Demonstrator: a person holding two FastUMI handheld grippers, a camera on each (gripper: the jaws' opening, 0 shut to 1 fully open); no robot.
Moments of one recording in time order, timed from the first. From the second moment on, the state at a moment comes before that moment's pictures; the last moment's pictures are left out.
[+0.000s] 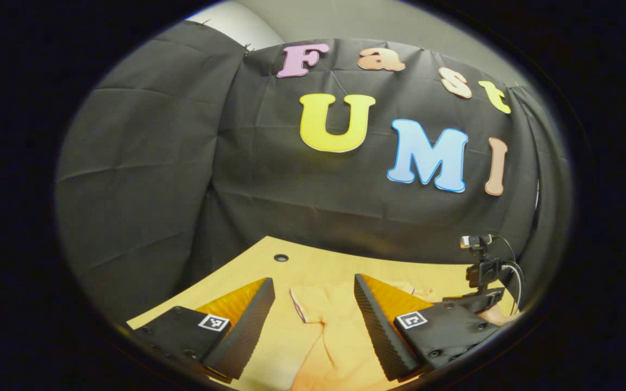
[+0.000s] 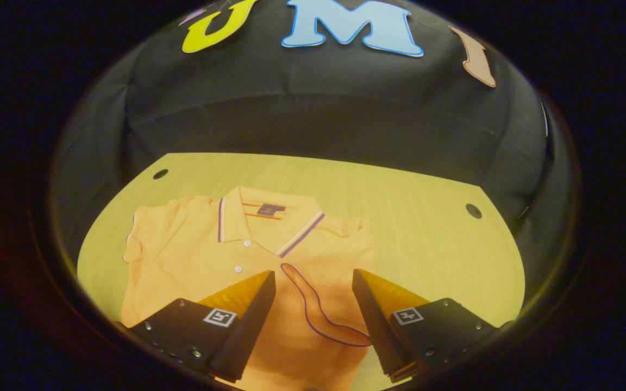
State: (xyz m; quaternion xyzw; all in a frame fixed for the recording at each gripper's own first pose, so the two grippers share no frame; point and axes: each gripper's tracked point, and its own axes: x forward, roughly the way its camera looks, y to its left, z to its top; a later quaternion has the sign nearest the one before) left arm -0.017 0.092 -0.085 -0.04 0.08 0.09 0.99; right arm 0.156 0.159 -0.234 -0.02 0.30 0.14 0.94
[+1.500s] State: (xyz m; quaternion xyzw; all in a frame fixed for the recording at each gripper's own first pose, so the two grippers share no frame) left arm 0.191 0.159 -0.287 -0.03 0.19 0.05 0.98; right arm -0.008 0.115 -0.033 -0.02 0.12 0.04 0.99
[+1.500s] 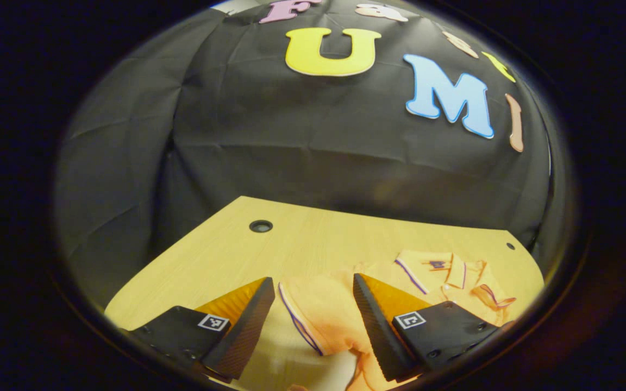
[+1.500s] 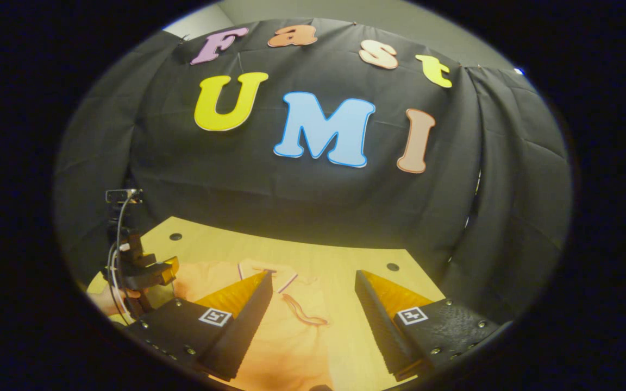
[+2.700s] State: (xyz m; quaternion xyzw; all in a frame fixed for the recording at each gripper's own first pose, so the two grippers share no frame) left arm 0.234 0.161 -0.370 0.03 0.29 0.06 0.95; right arm -0.030 0.092 -0.062 0.03 0.17 0.04 0.98
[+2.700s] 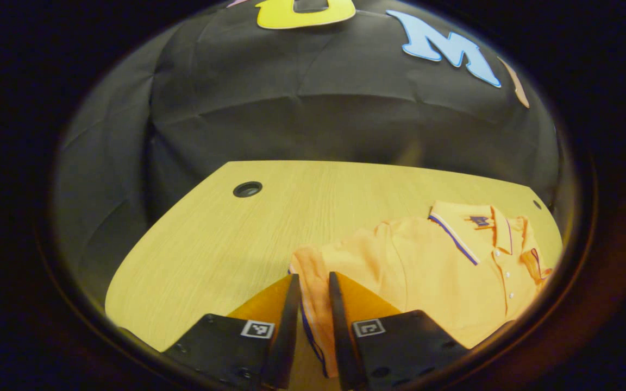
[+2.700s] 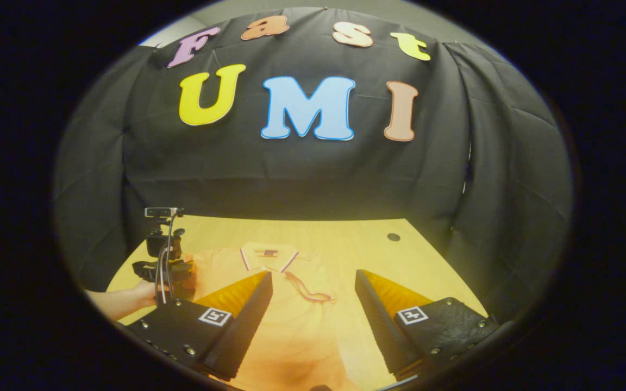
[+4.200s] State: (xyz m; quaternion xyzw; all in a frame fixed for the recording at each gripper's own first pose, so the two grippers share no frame) left arm 0.218 -0.001 -0.334 0.12 0.28 -0.10 0.95; right arm -0.032 0.085 -0.108 0.05 0.20 0.04 0.98
